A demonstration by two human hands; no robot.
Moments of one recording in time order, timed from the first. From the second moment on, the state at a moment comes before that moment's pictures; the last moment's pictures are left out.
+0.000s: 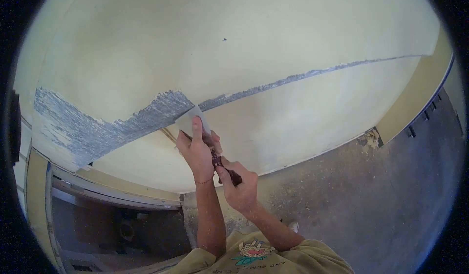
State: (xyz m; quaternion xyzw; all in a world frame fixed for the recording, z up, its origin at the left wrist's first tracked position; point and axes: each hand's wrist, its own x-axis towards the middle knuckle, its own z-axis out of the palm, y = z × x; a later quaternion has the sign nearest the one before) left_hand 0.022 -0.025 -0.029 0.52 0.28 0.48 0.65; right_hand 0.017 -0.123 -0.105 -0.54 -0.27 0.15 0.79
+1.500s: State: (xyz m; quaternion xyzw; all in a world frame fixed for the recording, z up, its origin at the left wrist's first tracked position) left_hand 0.019 -0.022 -0.030 0.53 0.28 0.49 0.64; right_hand 0.013 -0.119 -0.105 -0.49 -0.28 0.18 0.81
